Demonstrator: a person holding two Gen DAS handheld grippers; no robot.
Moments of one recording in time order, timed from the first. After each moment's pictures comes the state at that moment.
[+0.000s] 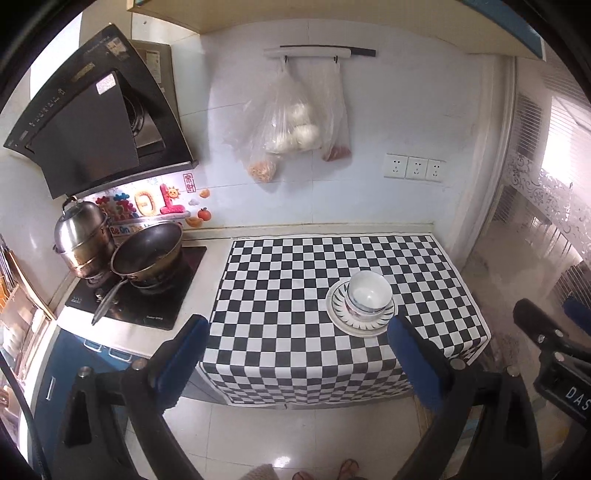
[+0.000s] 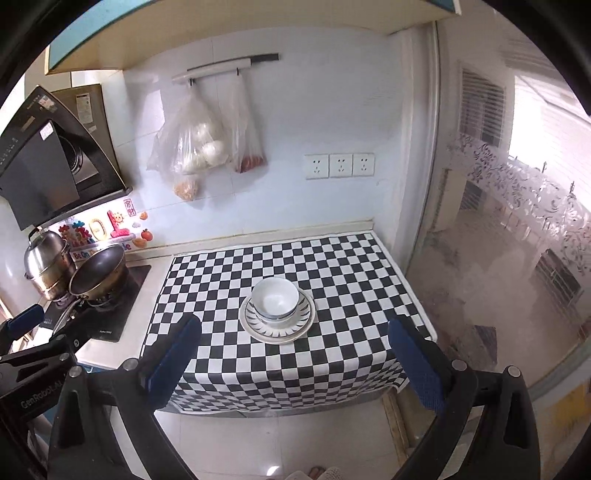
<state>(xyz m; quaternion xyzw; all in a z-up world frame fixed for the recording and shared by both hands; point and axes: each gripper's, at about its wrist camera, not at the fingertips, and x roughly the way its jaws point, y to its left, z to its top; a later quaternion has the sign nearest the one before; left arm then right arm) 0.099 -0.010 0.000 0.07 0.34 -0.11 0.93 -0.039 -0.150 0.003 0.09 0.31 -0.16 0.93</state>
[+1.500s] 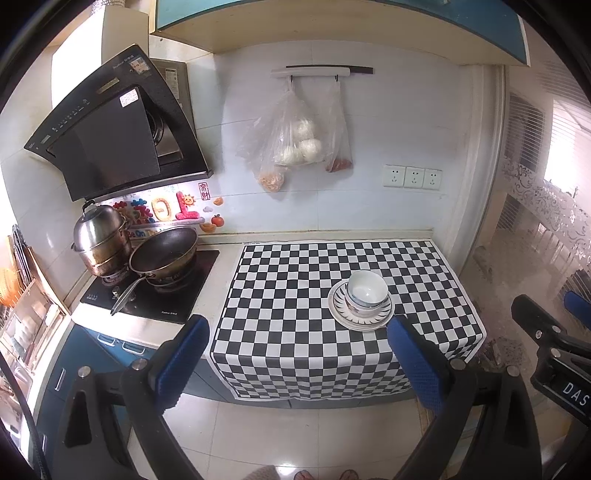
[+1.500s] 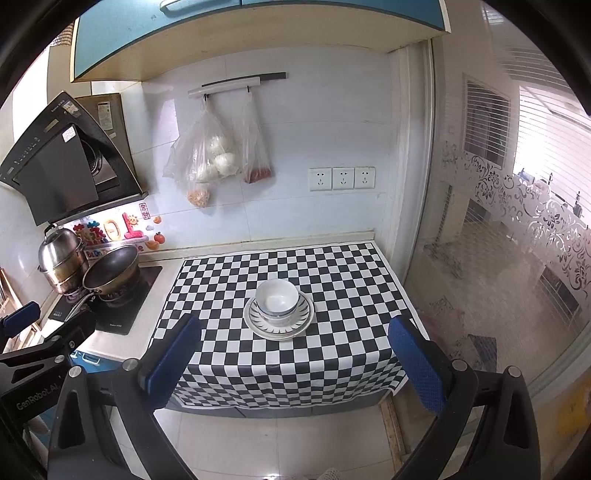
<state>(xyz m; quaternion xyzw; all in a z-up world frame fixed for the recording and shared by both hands) 0.030 -0.014 0.020 0.06 0.32 -0.08 0.94 -0.098 -0.156 0.022 0.08 0.29 -0.13 0.95</state>
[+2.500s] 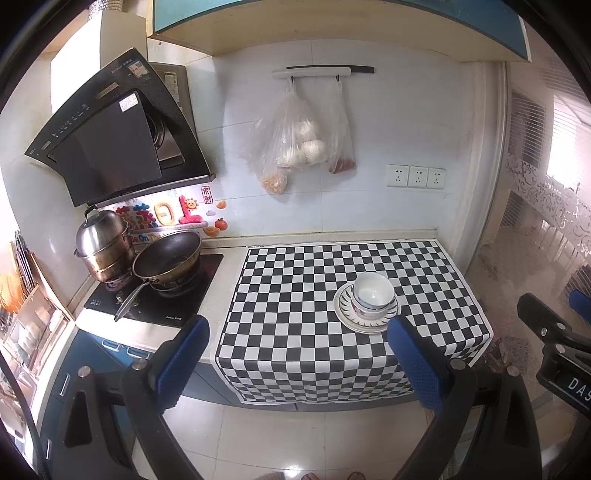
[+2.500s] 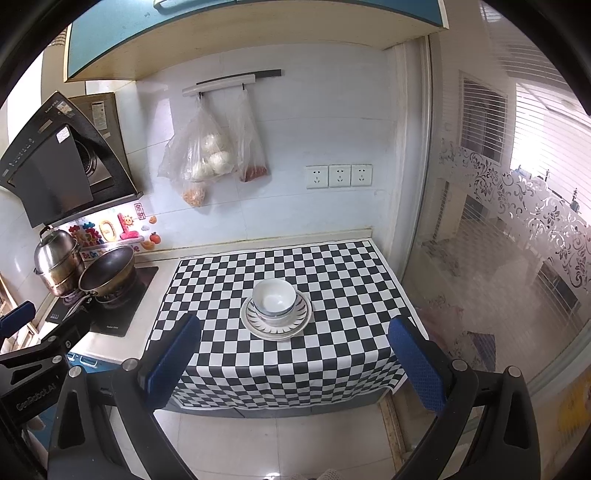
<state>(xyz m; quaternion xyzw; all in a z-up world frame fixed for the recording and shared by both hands) 0.036 -0.015 0.016 0.07 0.32 -0.08 0.94 -0.089 -0.158 0.017 0.08 0.29 -0.14 0.94</state>
